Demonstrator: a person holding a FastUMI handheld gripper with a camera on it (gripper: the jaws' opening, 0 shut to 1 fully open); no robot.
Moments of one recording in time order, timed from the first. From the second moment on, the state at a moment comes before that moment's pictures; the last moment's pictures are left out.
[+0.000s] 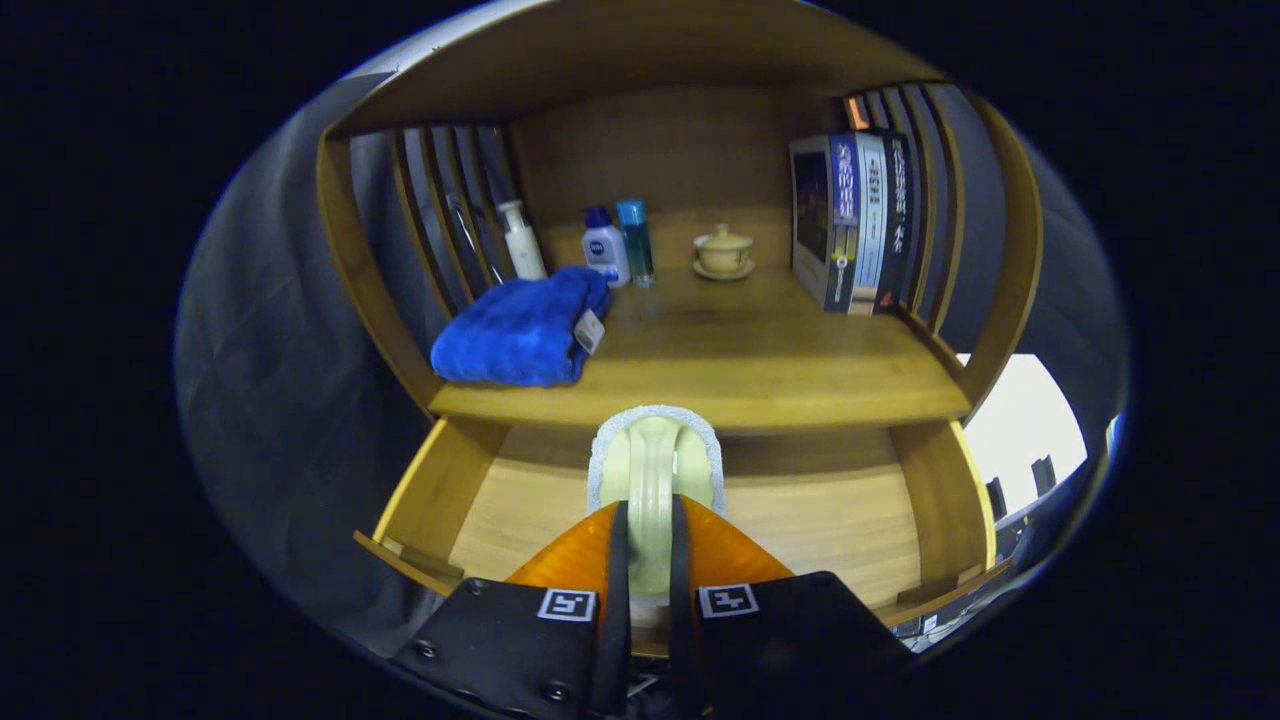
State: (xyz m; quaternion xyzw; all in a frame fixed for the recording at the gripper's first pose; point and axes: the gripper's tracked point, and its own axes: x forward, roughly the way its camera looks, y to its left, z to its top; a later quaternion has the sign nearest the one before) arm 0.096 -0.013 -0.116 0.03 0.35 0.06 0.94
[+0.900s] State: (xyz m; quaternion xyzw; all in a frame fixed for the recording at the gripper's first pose) arm 0.263 -0.037 -0.130 0.02 0.39 0.03 0.92
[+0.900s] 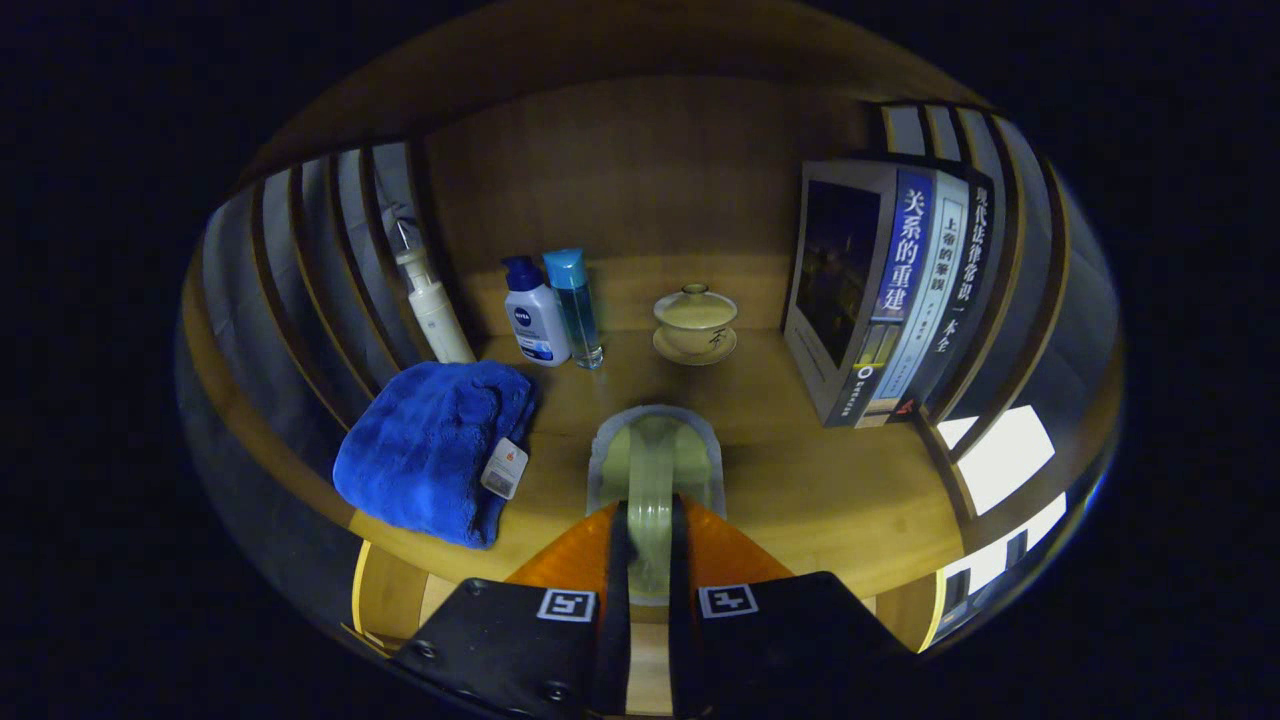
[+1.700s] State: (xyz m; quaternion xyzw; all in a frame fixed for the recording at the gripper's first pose) arm 0.287 -0.051 -0.153 0.03 0.39 -0.01 0.92
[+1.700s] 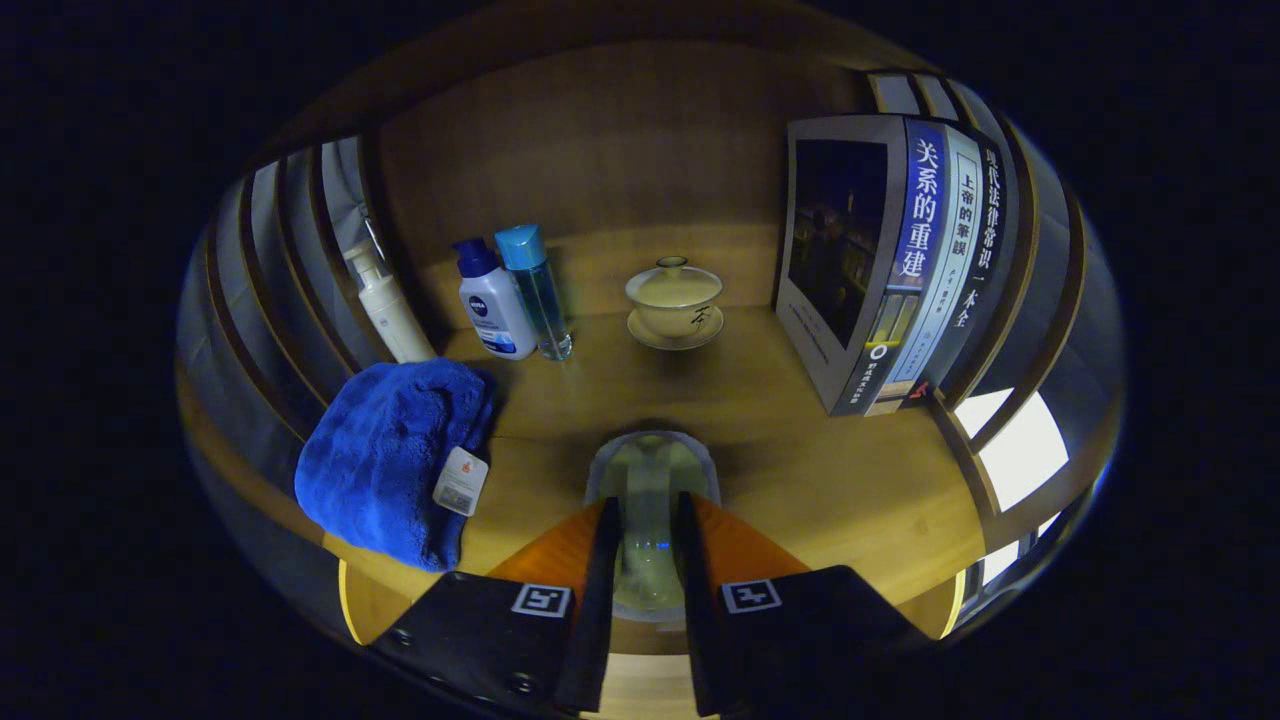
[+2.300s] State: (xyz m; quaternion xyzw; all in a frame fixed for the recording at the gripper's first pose) arm 0.282 -0.054 -0.143 0.06 0.36 -0.02 0.93
